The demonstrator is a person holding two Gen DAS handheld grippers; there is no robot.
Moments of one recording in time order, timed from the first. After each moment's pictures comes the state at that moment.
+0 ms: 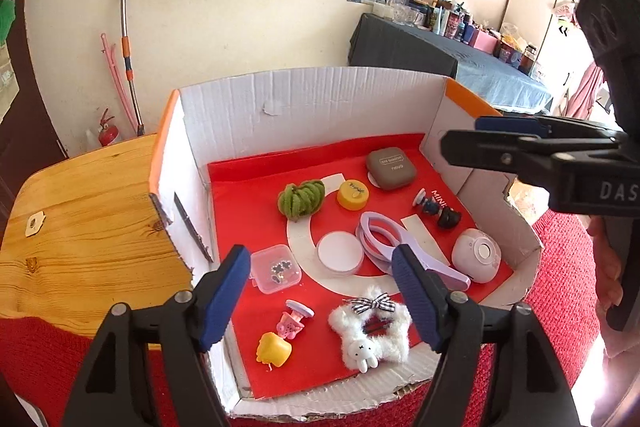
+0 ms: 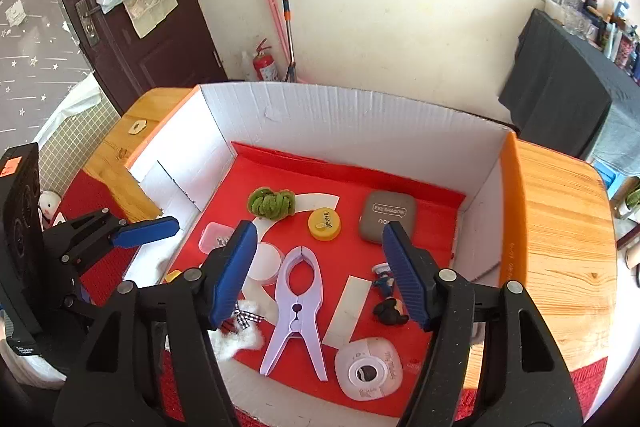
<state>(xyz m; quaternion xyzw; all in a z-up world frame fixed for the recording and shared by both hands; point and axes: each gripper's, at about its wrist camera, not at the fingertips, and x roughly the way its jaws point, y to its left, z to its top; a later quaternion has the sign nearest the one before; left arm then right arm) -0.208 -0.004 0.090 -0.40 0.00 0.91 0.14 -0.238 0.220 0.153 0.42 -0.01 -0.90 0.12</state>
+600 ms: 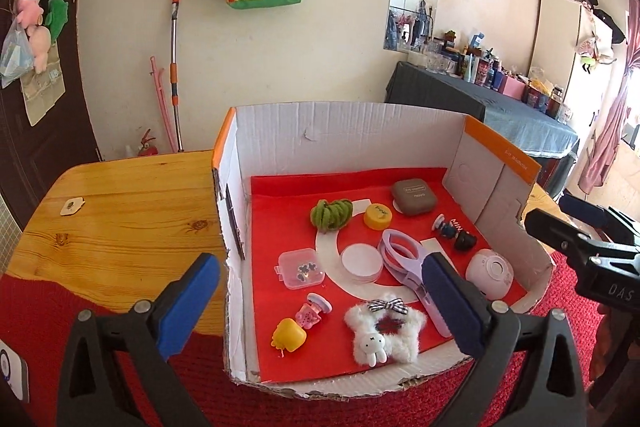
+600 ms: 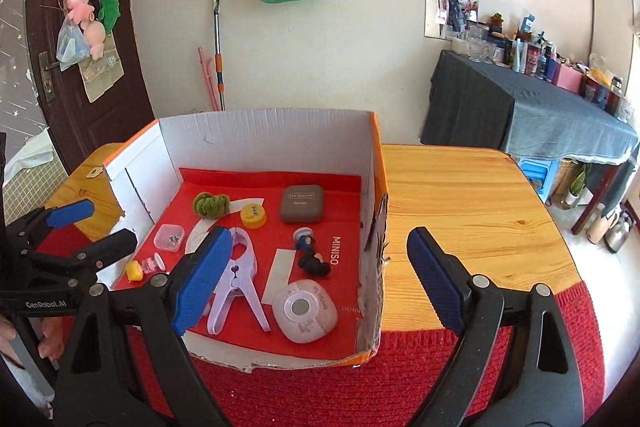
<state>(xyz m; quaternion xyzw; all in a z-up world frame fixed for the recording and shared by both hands) -0.186 -0.006 0.080 -0.32 -0.02 0.95 0.06 -0.151 0.267 0.138 0.31 -0.03 -0.95 -0.02</state>
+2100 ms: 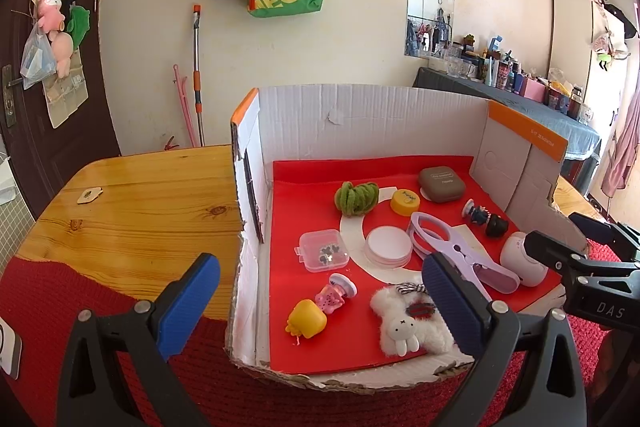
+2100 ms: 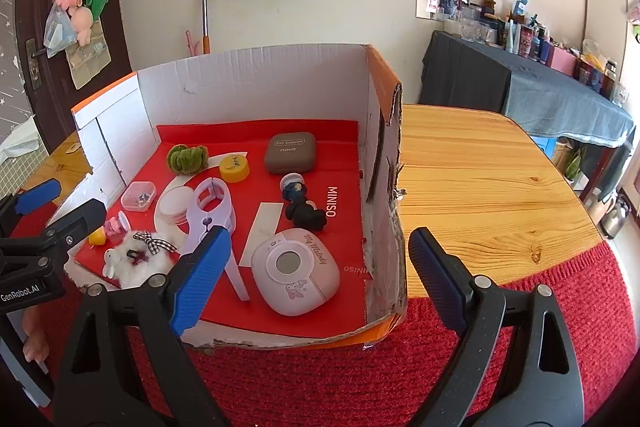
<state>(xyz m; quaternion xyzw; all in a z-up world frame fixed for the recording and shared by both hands) -0.184 -0.006 0.048 -0.29 0.00 0.96 0.02 -0.166 0.246 0.081 0.32 -0.03 -0.95 -0.03</state>
